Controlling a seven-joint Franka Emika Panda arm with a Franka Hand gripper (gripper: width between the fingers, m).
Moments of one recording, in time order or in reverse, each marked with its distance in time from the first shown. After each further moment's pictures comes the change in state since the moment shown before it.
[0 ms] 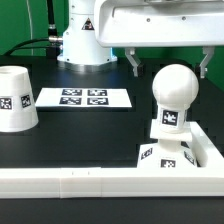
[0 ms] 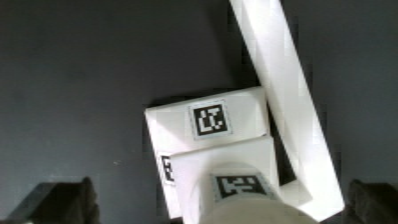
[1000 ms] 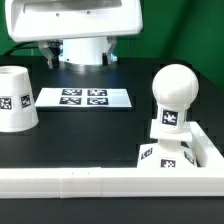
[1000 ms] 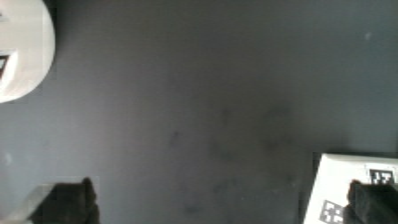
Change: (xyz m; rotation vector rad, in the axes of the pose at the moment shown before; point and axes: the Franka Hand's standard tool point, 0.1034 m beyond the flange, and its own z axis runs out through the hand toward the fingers) arm -0.020 0.146 -0.008 -0.022 0.032 -0.309
